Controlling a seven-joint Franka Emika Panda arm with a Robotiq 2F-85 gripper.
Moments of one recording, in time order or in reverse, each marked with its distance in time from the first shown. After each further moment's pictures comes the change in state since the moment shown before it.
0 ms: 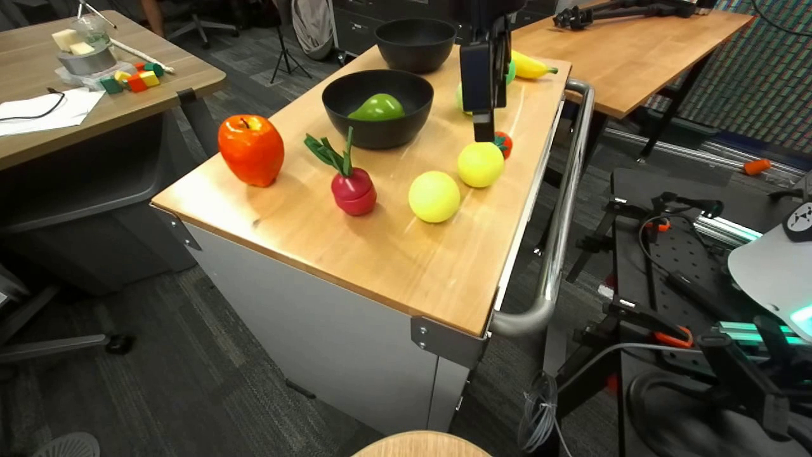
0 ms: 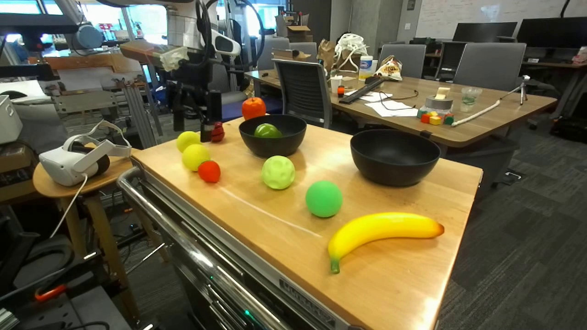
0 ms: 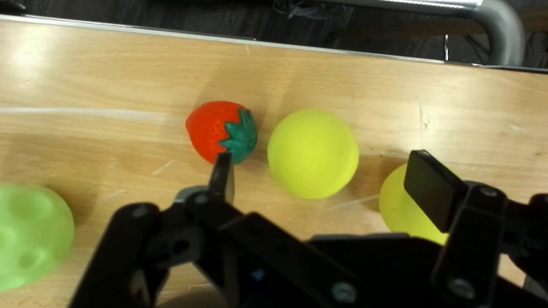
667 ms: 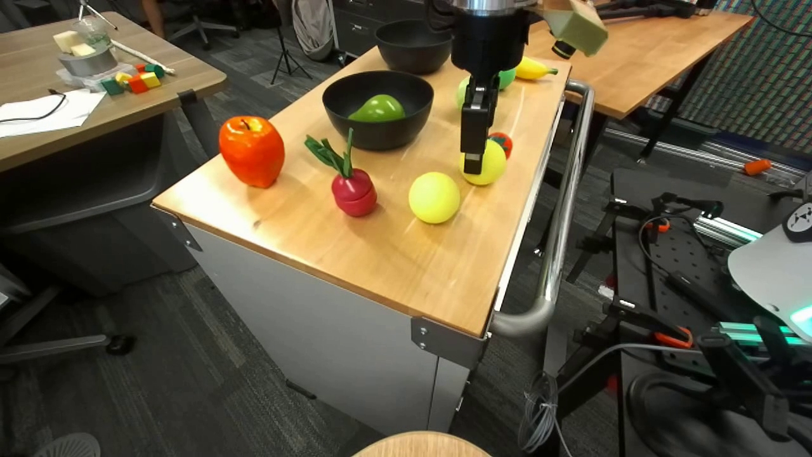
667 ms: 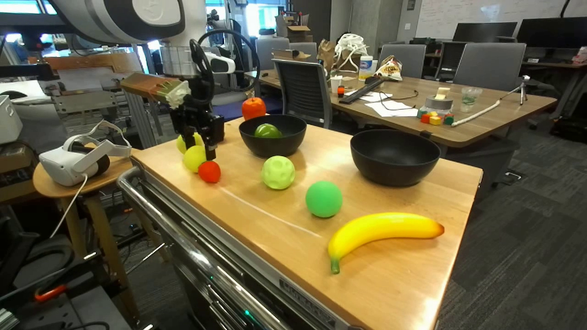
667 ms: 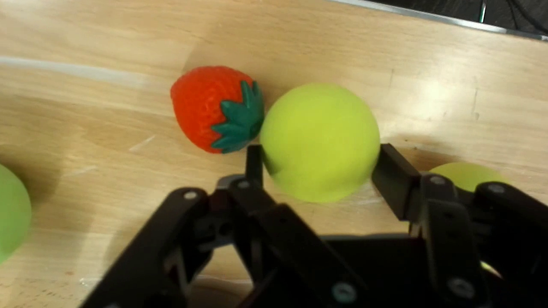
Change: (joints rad) arm 0.007 0.001 0.011 -0.151 -0.039 0.313 -0.031
